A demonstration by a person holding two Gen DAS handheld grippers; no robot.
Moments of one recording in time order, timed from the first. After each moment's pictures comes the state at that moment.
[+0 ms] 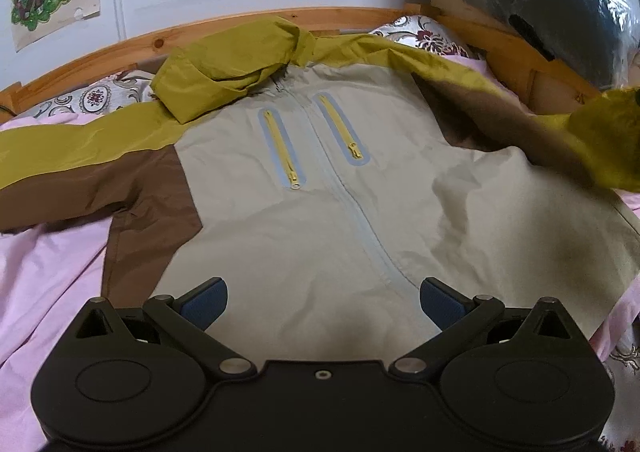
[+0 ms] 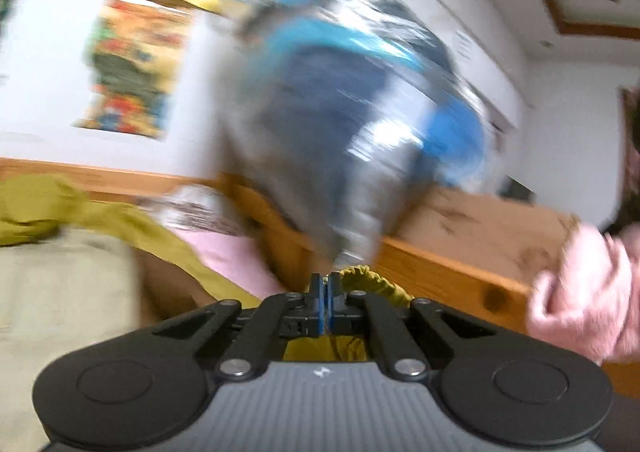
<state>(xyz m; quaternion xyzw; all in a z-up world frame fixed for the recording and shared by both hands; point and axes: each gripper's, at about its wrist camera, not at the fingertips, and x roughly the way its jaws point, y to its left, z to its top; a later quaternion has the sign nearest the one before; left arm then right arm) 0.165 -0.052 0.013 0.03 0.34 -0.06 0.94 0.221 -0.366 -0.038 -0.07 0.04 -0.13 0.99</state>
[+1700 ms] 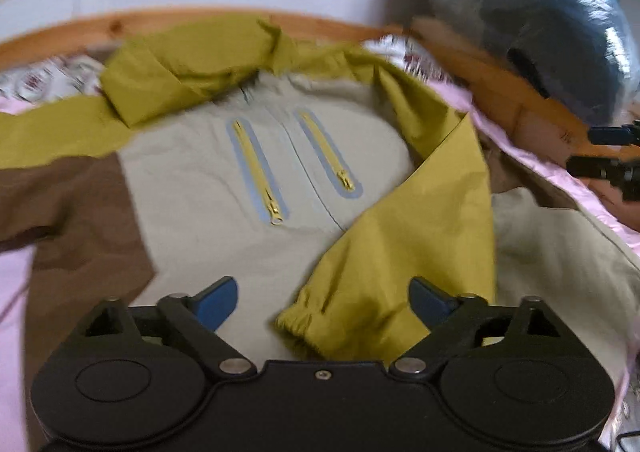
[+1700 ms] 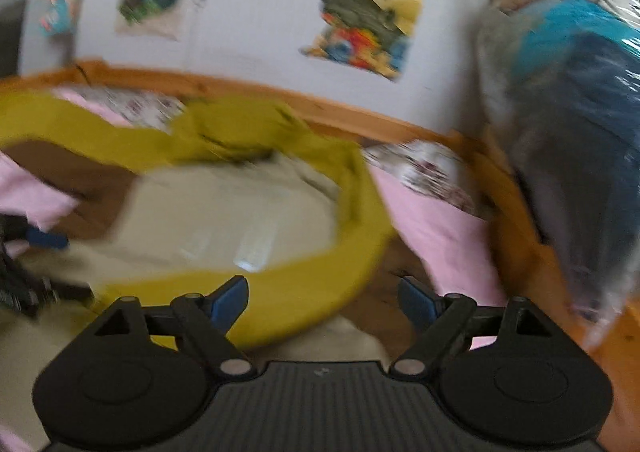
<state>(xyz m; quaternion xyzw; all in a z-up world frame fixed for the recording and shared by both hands) 0.264 -0.006 -0.035 -0.03 0.31 -0.16 0.93 0.318 -0.318 -0.005 -0.19 0.20 0.10 0.95</state>
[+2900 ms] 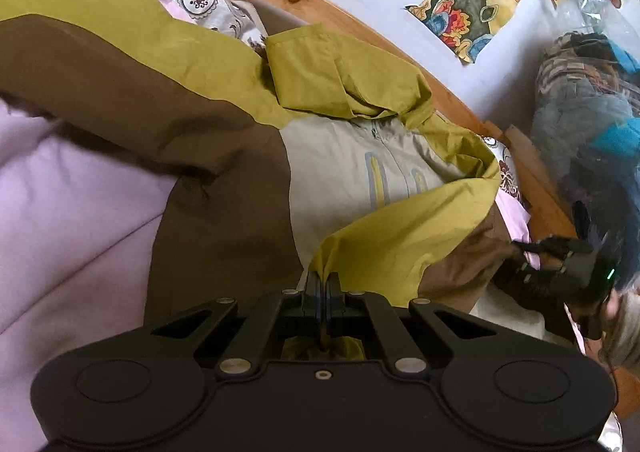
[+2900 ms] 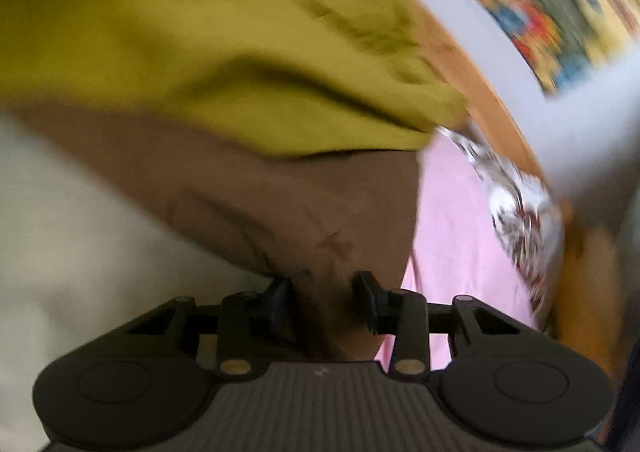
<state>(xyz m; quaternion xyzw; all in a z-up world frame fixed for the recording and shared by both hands) 0.239 0.142 -0.043 -0.26 0.30 -0.09 0.91 0.479 -0.289 -0.065 -0.40 0.23 0.23 0.86</state>
